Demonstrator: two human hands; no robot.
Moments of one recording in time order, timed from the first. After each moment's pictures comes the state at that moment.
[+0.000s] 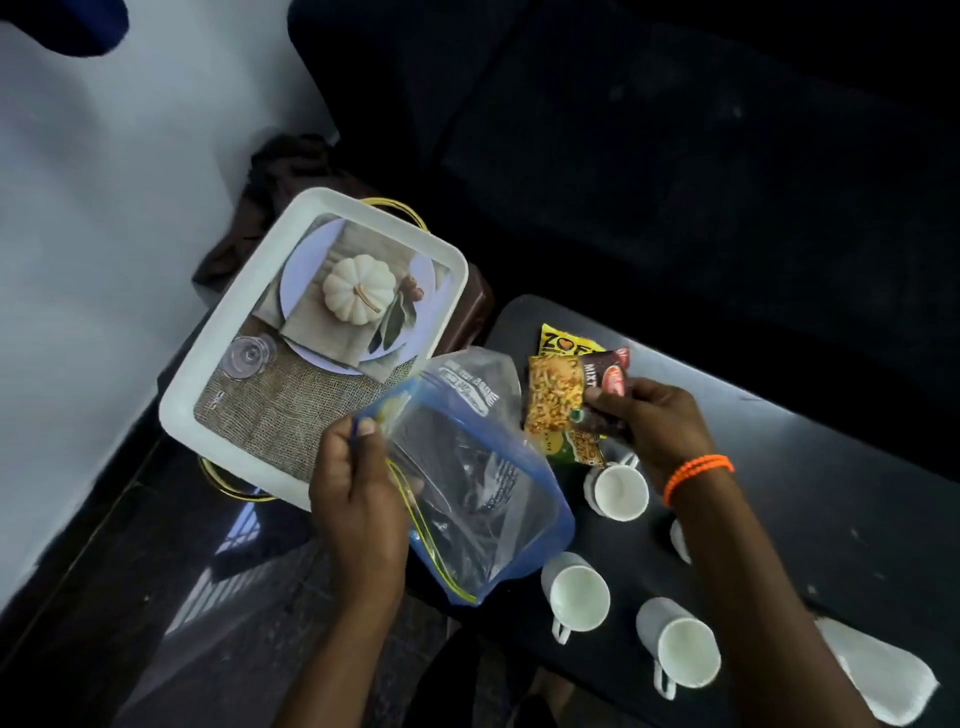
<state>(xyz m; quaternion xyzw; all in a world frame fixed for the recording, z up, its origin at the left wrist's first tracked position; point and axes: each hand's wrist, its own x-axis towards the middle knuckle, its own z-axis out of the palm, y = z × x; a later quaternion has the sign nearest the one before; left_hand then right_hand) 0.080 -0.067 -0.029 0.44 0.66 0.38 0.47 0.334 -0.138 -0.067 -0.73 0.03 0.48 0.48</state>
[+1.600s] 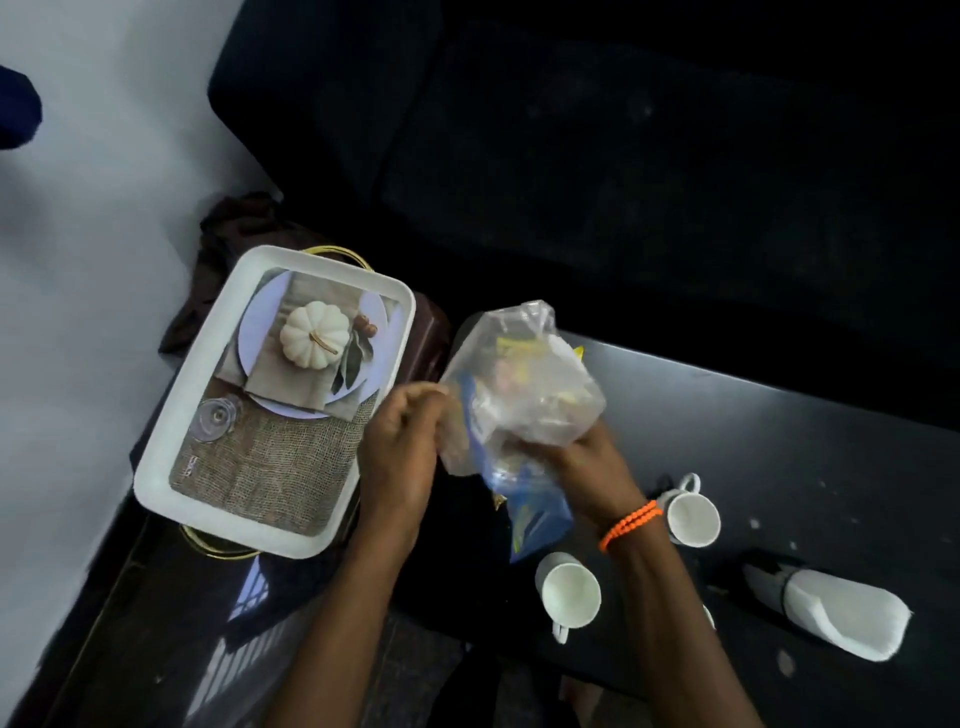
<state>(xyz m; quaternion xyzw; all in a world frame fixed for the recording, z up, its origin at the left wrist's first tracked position) 0.145 -0.037 -0.011 0.54 0.56 0.19 0.60 0.276 -0.160 -0.050 -0.63 -0.14 0.44 0.62</state>
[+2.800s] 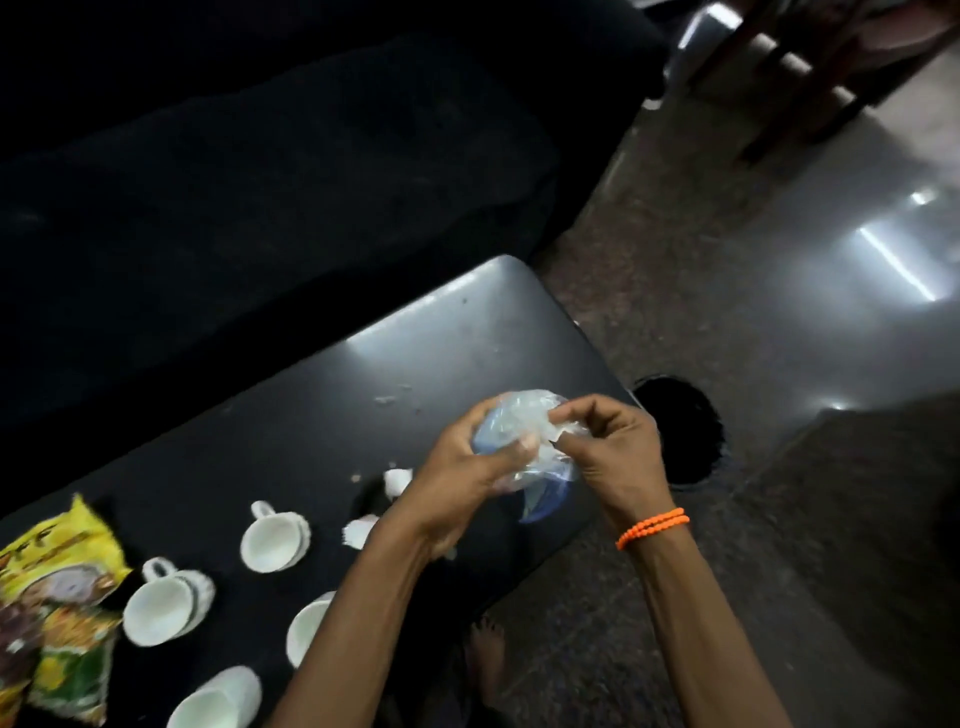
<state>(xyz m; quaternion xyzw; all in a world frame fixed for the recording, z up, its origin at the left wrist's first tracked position) 0.386 -0.467 -0.004 0.52 0.18 -0.30 0.78 0.386 -0.635 0.006 -0.75 0.18 0.03 0.63</state>
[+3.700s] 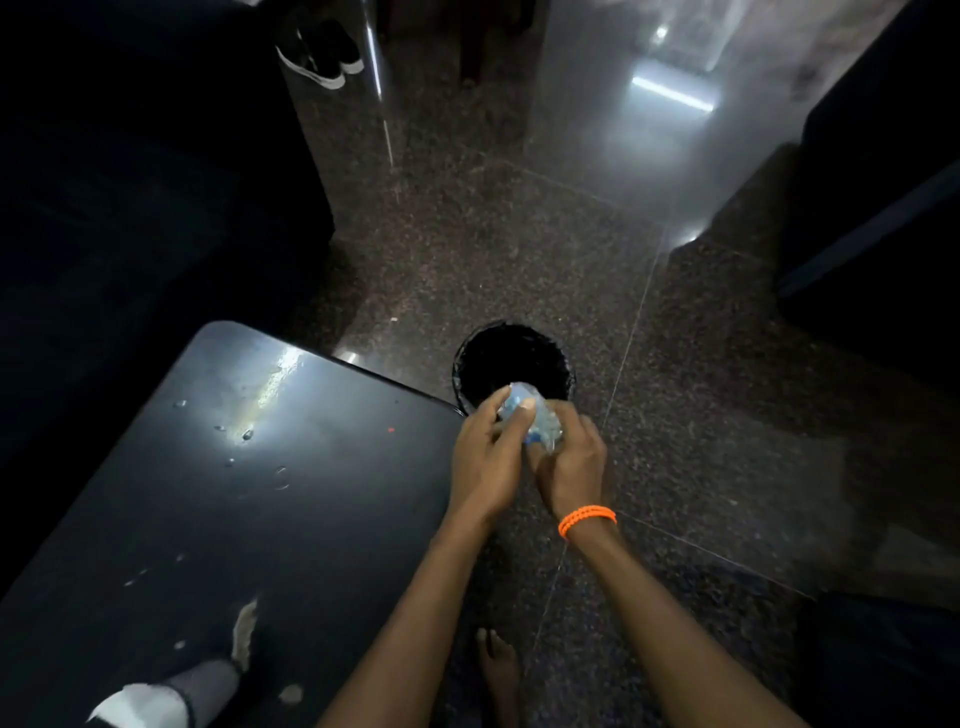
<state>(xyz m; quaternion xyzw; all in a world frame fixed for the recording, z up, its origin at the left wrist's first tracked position) 0.379 -0.755 -0.102 0.70 -0.03 -0.37 0.60 0.302 -0.848 -0.145 -0.83 0.41 -0.13 0.35</state>
